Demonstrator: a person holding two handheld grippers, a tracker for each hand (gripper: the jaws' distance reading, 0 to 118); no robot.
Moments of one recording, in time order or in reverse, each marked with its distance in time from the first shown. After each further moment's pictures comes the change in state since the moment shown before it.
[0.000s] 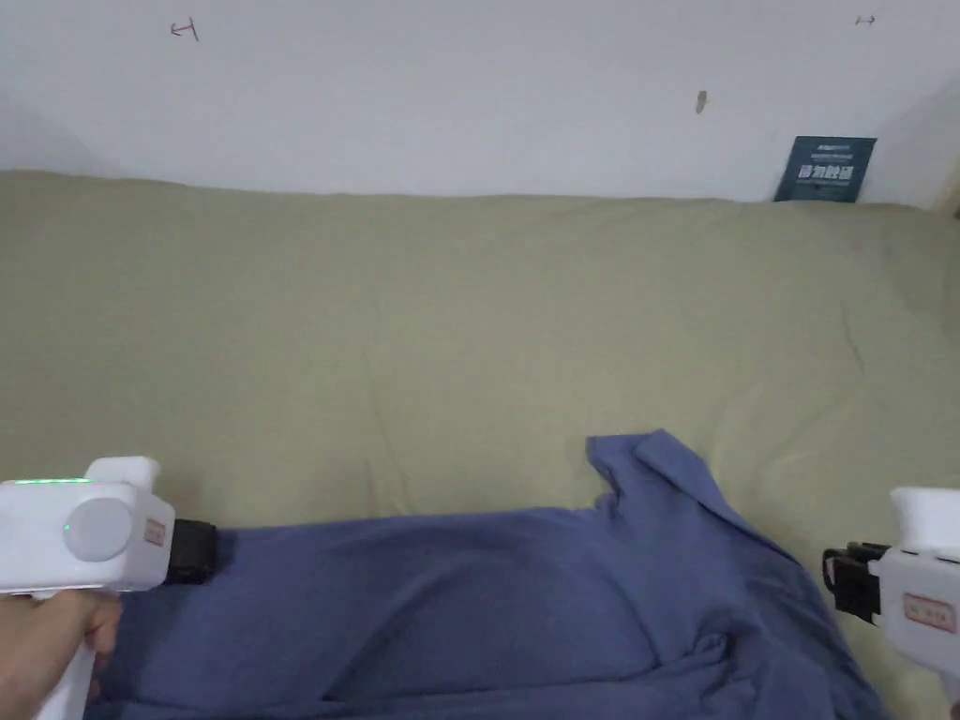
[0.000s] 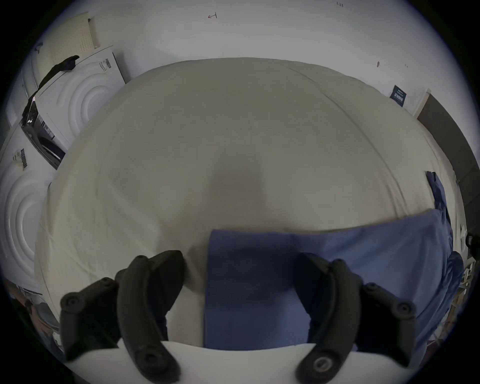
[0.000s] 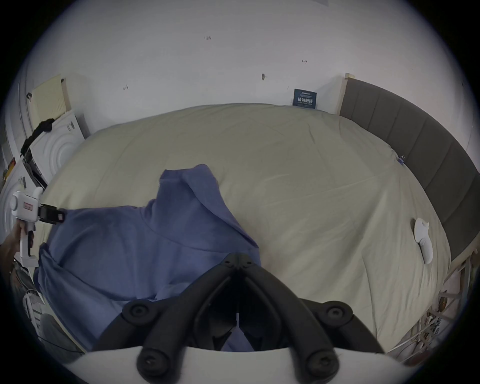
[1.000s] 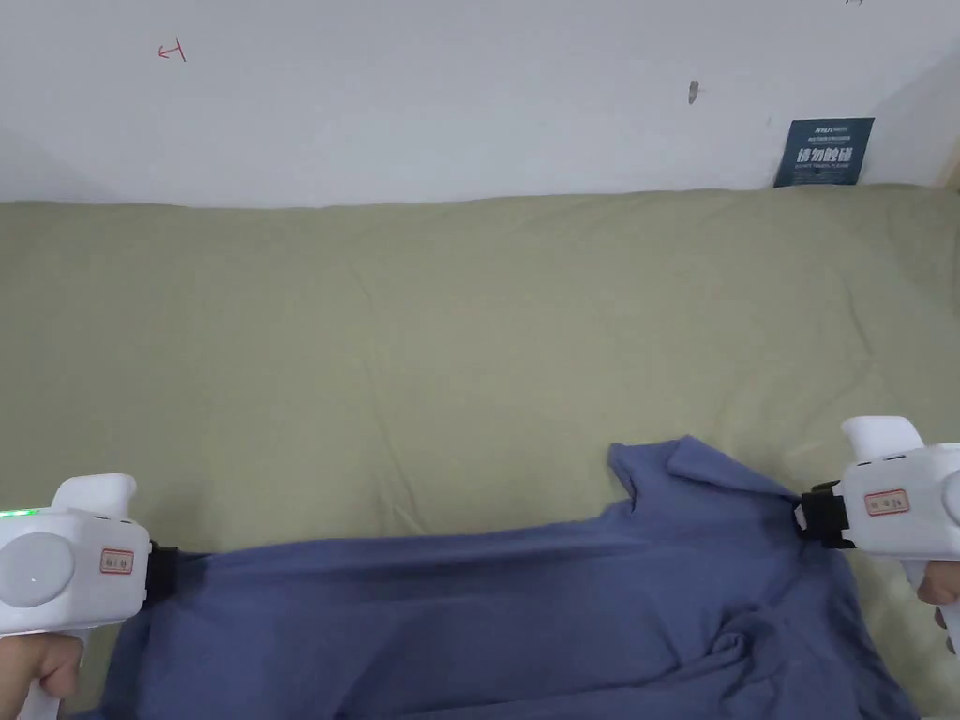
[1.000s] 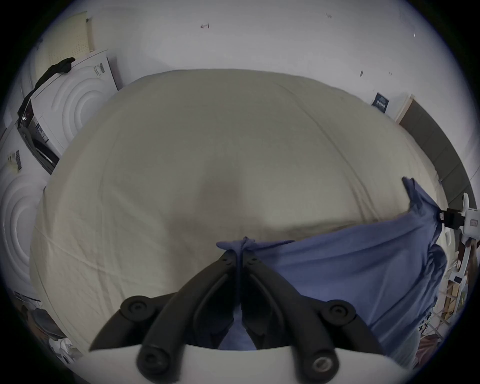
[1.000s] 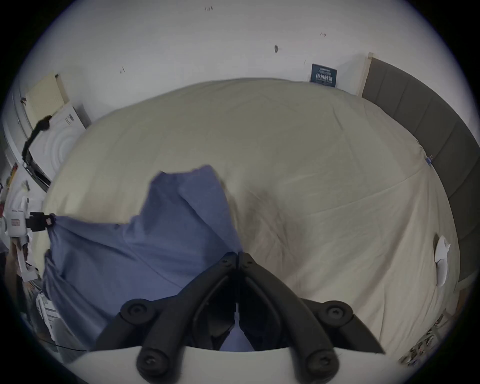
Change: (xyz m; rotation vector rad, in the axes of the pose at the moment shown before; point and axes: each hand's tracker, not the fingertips) left arm -0.016 -0.003 0.036 0.029 -0.131 0.006; right arm 0.009 0.049 -0.036 -0.127 0.097 -0.008
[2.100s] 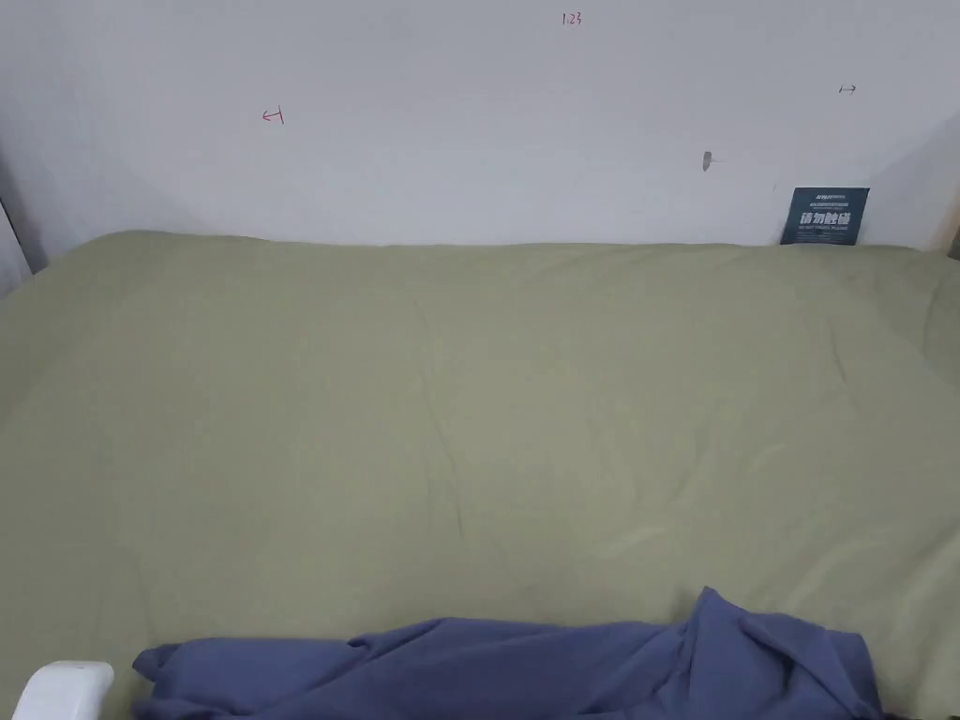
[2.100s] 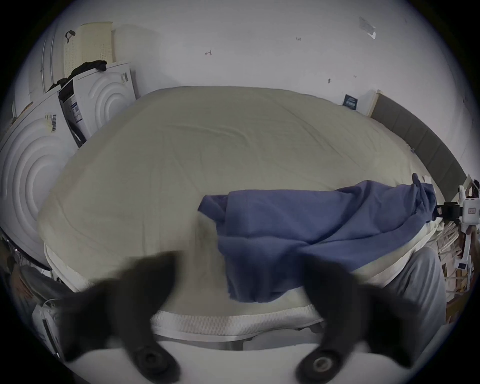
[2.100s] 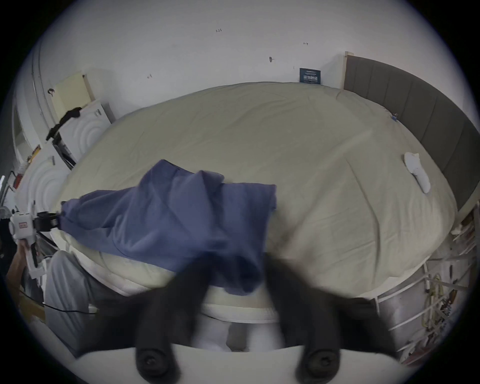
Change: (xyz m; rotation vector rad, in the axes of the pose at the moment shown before) left arm -0.037 -0.229 0.131 0.125 -0.016 -0.050; right arm 0.004 -0.229 0.135 0.045 0.006 -0.003
